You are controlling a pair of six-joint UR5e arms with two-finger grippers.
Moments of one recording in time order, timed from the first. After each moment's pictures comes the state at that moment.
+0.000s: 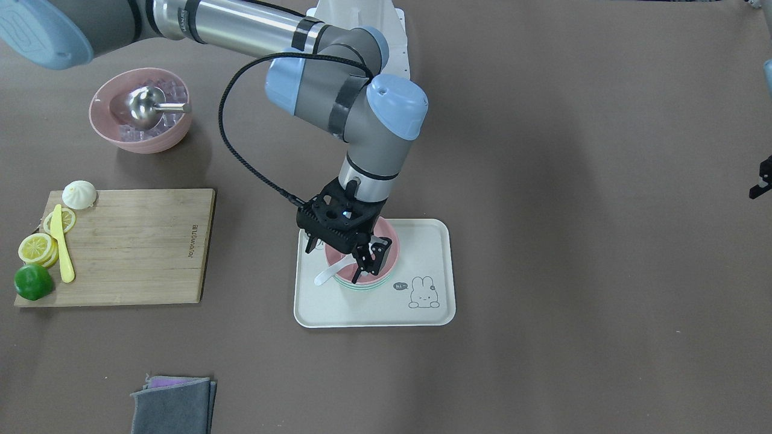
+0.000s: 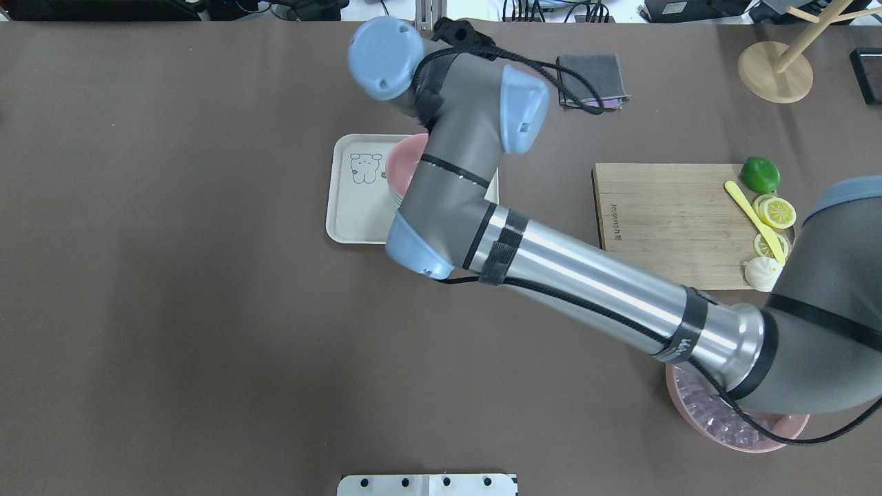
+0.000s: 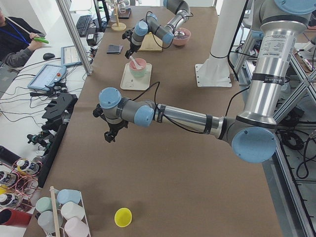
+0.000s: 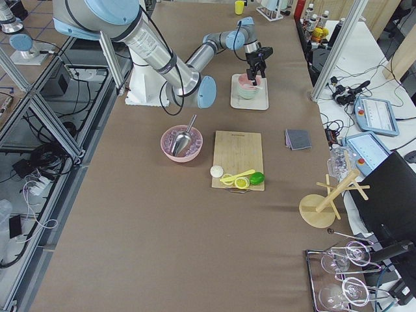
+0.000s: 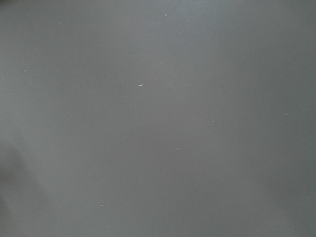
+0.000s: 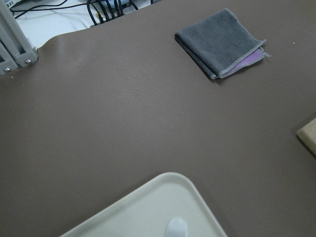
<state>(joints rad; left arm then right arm) -1.44 -1.74 -1.59 -1.70 -2.42 0.25 0.66 -0.52 1.27 -1.75 1.55 1.59</state>
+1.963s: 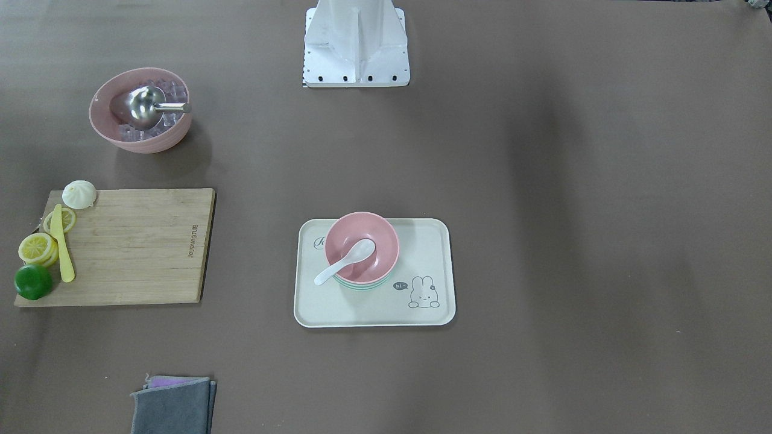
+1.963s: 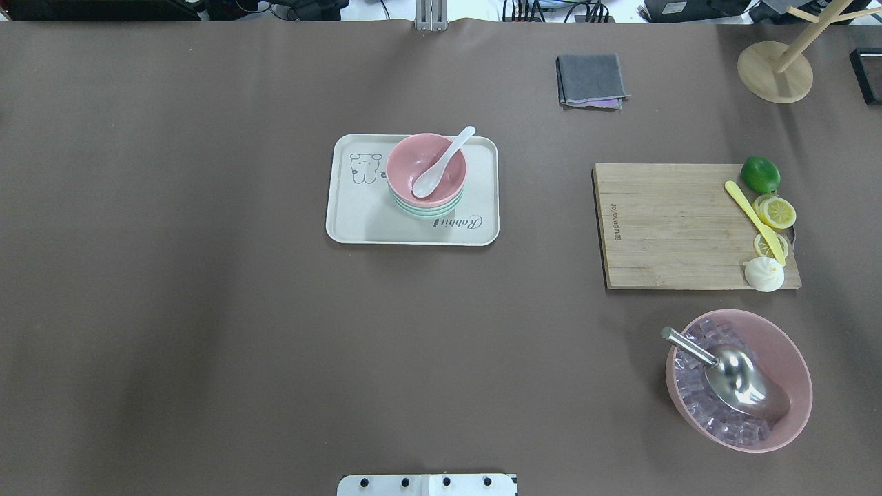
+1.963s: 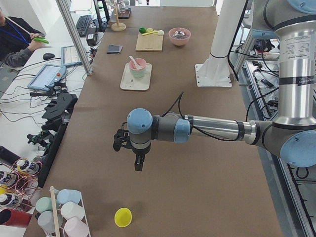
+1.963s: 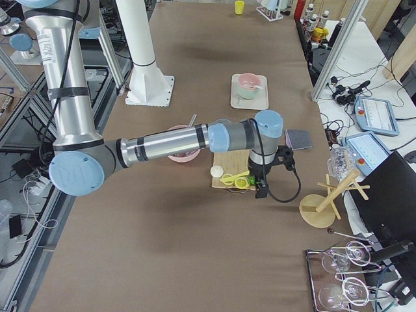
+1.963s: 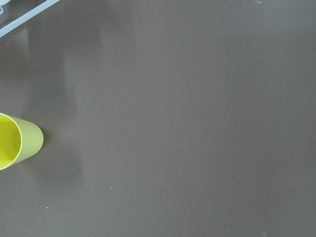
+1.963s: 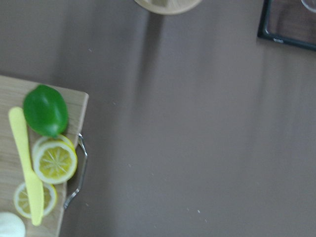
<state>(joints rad) -1.60 -1.48 -1.76 -1.56 -2.39 0.05 1.51 -1.50 1.68 -1.68 2.24 -0.08</state>
